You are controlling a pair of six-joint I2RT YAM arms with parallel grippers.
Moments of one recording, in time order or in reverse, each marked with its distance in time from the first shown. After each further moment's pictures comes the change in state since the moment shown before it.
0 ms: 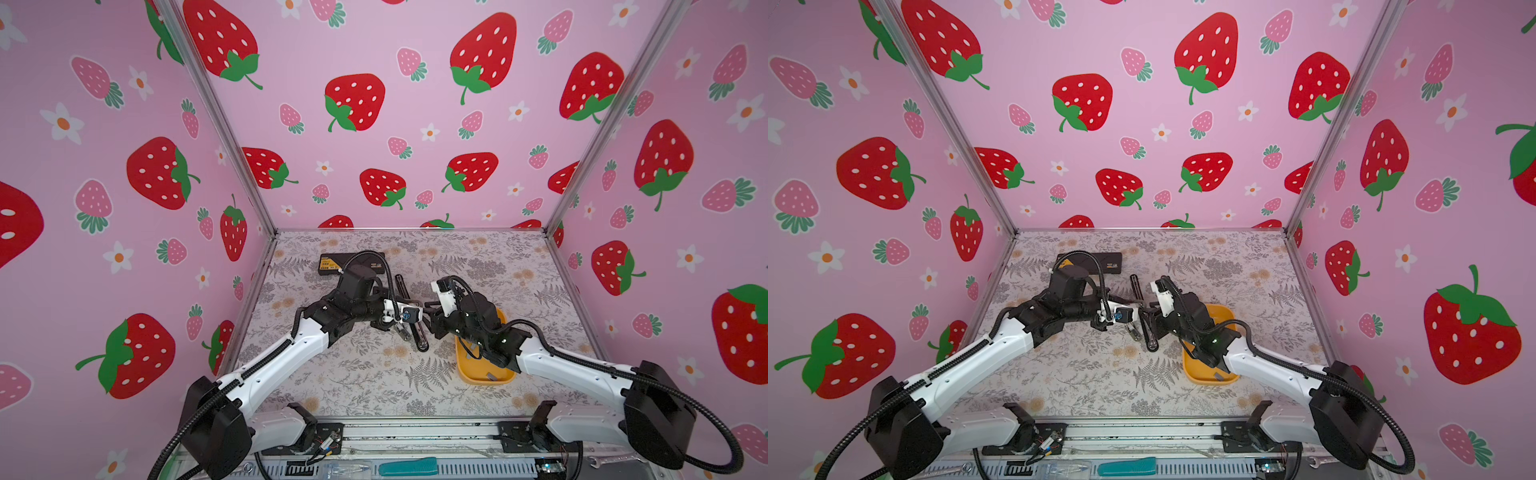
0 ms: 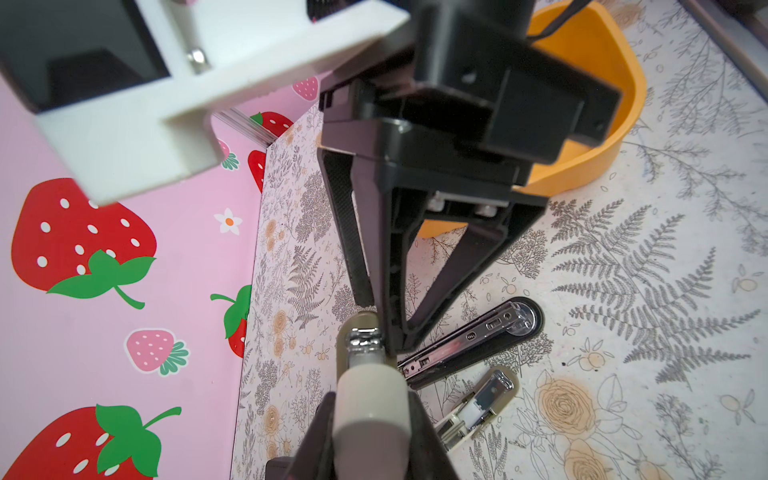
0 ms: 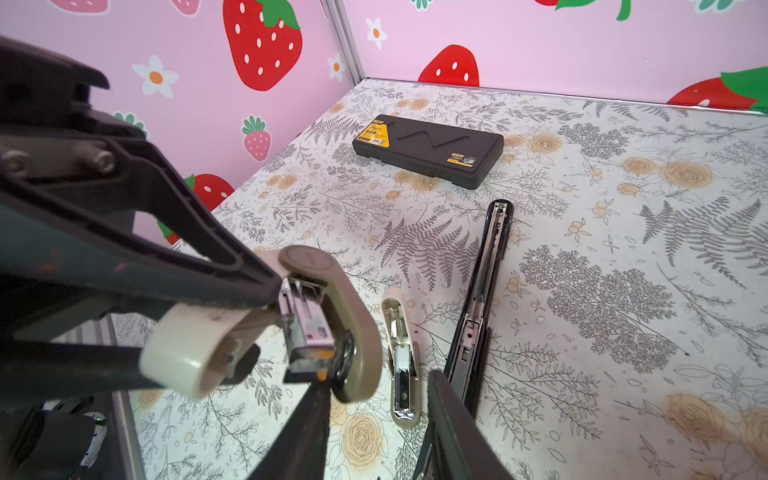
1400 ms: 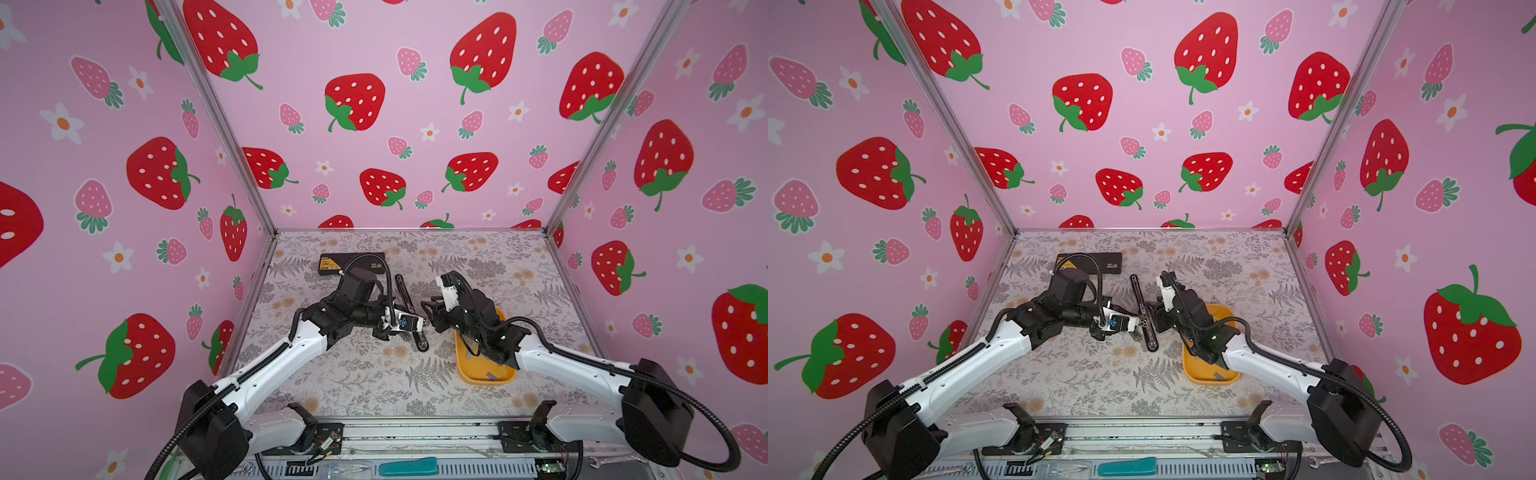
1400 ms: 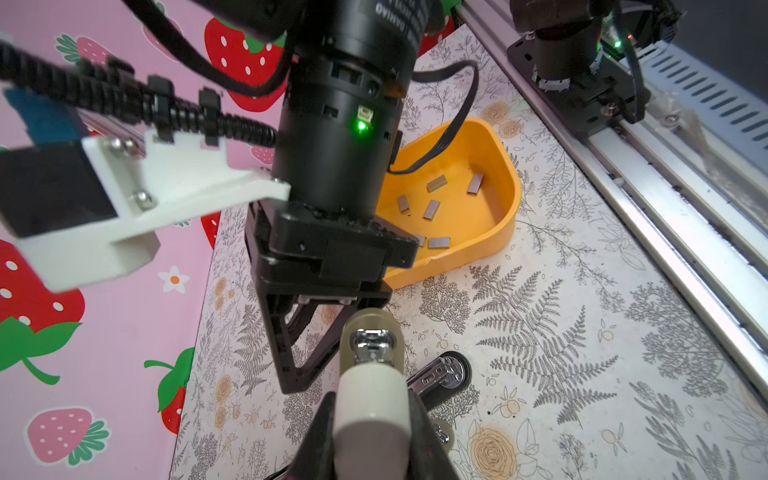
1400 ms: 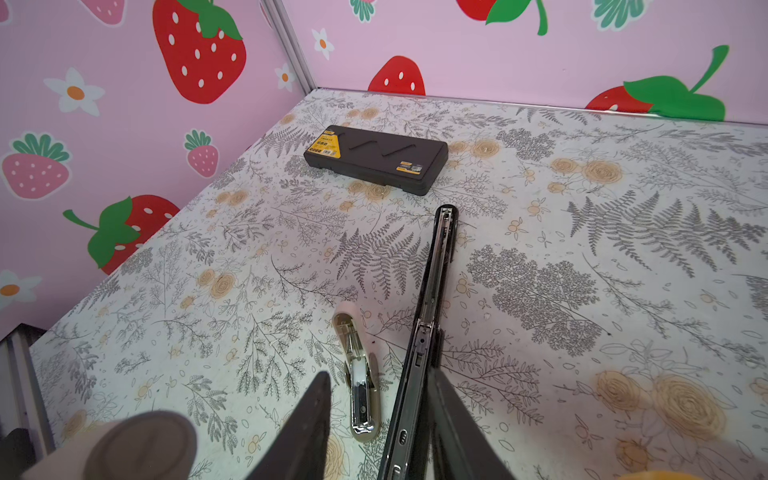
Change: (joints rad) left arm -0.006 -0.022 0.000 -0.065 0.190 -0.038; right arm -0.009 -0.020 0.011 -0.027 0.129 0.011
